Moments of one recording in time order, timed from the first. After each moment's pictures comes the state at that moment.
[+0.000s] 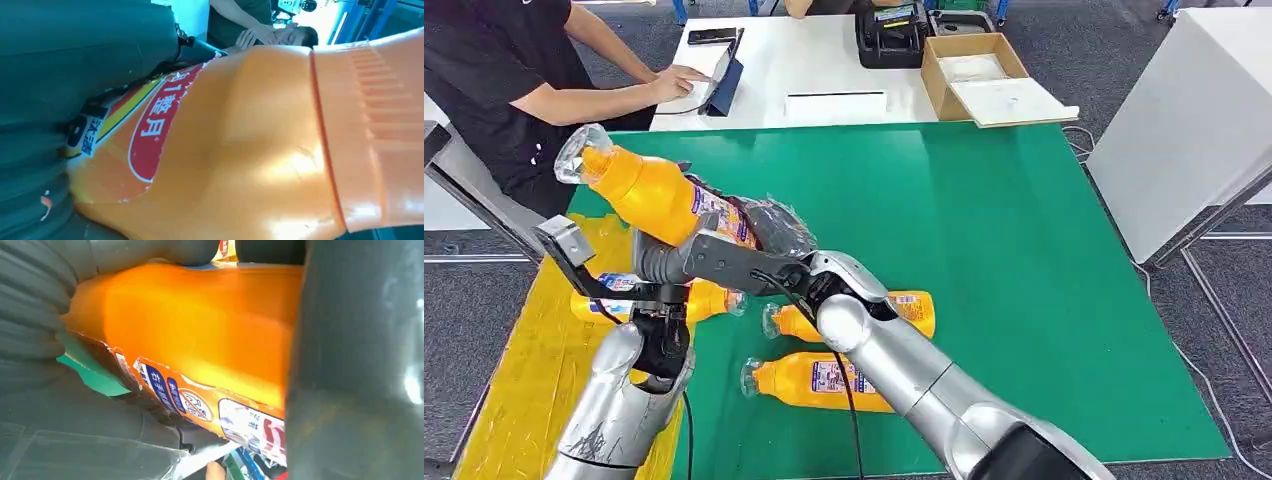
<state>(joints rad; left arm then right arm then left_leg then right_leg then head) -0.33 -0.08 -0.18 -1.43 0.42 -0.03 -0.40 -0.75 0.31 0.86 -0.80 0.49 0.09 -0.04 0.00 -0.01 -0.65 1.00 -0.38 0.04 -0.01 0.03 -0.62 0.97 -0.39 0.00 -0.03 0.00</state>
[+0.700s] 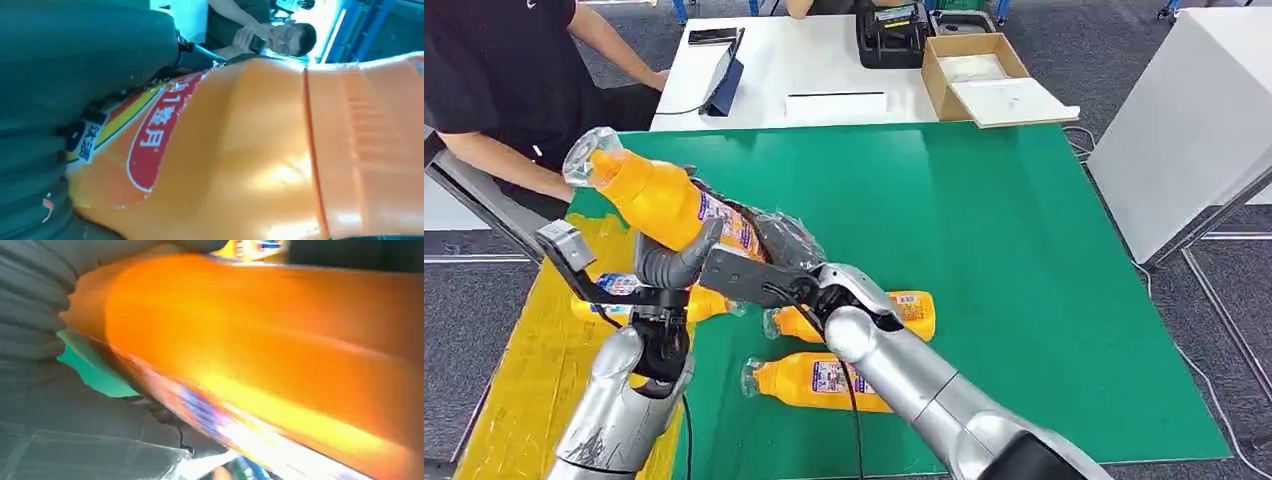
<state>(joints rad) -0.31 -0.07 -0.18 -1.45 0.42 -0.02 -0.40 -0.69 0.26 0.86 -0.82 0.48 0.04 -0.05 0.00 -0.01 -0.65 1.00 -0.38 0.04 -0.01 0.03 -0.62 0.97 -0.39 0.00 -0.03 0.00</state>
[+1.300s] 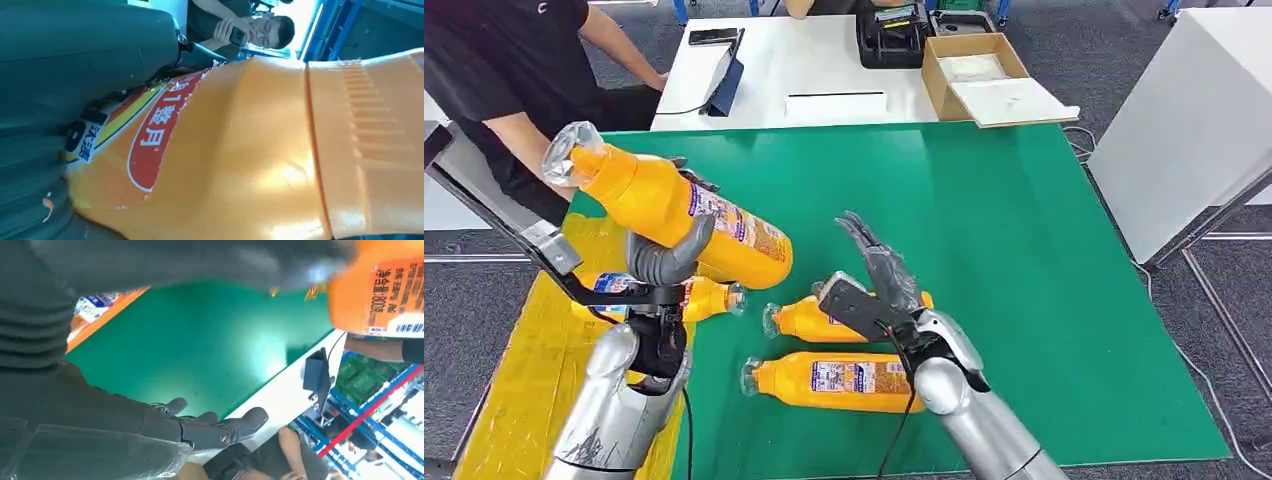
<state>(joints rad) -0.32 -0.08 -0.16 -1.48 0.39 -0.06 -0.42 -0.38 0.04 0.64 -1.21 0.57 -0.01 -0.05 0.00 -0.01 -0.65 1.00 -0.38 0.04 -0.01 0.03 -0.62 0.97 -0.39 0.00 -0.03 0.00</state>
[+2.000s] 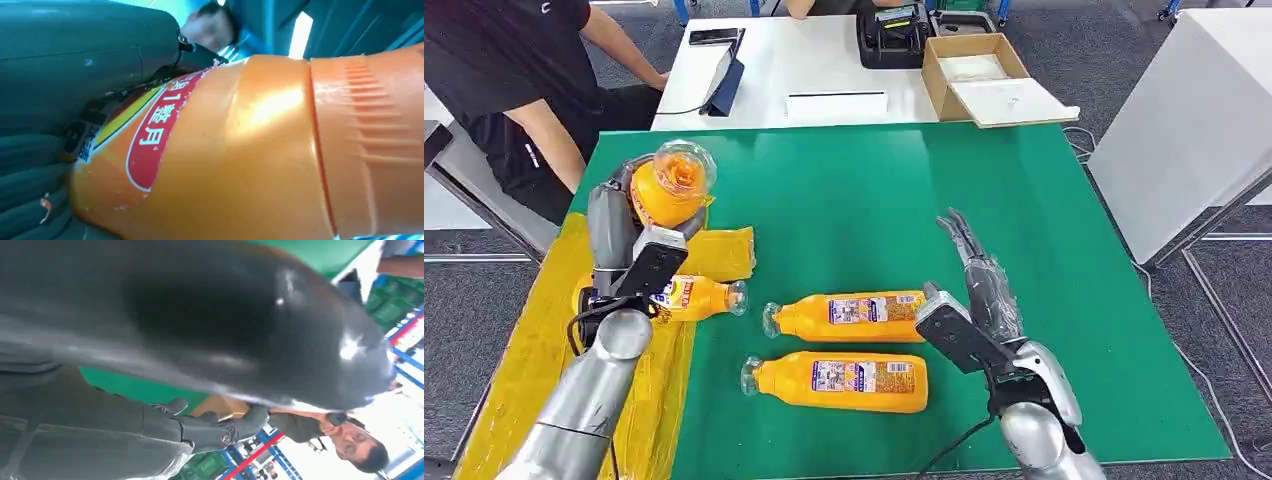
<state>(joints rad) -0.42 0.03 -0.09 -1.21 -0.61 0.49 -0.43 -0.11 -0.09 0.39 -1.65 0.68 0.05 -0.02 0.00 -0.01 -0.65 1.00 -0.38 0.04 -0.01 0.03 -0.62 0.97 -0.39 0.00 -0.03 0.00</state>
